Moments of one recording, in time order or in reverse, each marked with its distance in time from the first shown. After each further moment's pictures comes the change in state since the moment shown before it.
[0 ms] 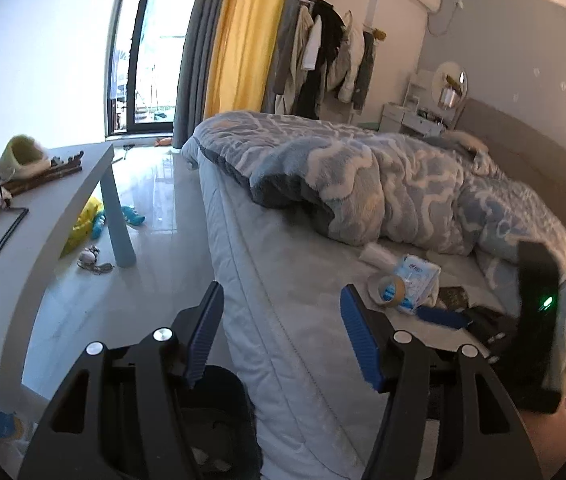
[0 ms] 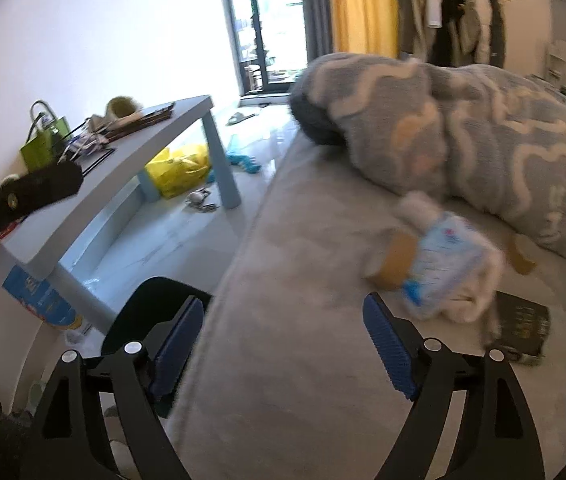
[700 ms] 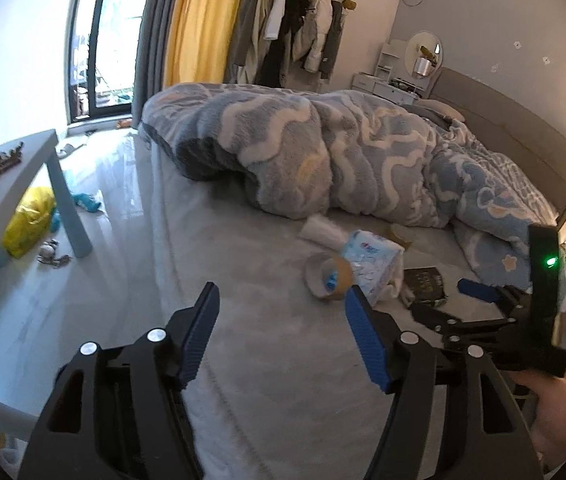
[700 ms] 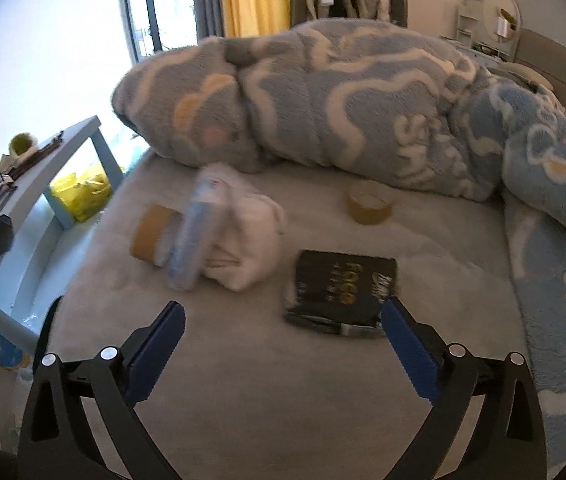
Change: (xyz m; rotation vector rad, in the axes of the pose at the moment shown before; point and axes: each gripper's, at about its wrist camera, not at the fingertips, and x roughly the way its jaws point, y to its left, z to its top) left arm 0.061 -0.064 -0.005 0.024 0.098 -0.123; right arm -0.015 -0.130 -0.036 0.190 0.030 -0.253
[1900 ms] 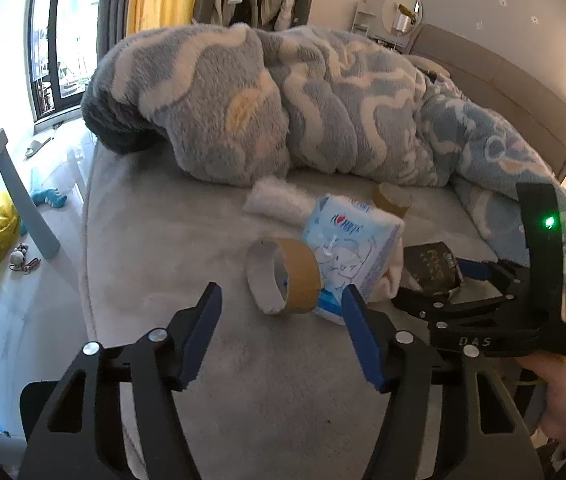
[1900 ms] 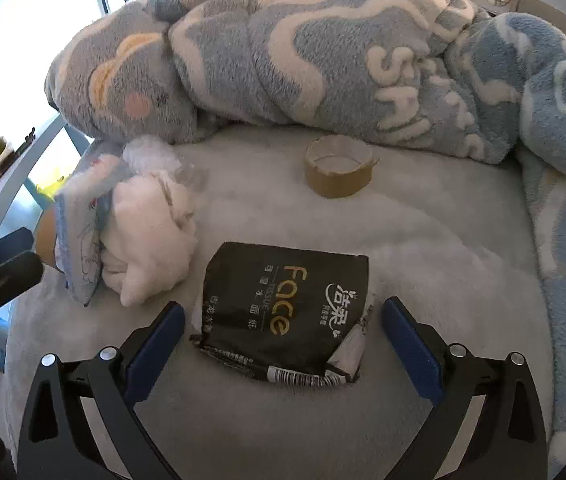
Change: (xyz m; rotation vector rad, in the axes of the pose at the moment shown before) left arm 0.095 -0.039 -0.004 0.092 0.131 -0.020; right arm 0.064 -0.042 0.006 0.048 0.116 0.019
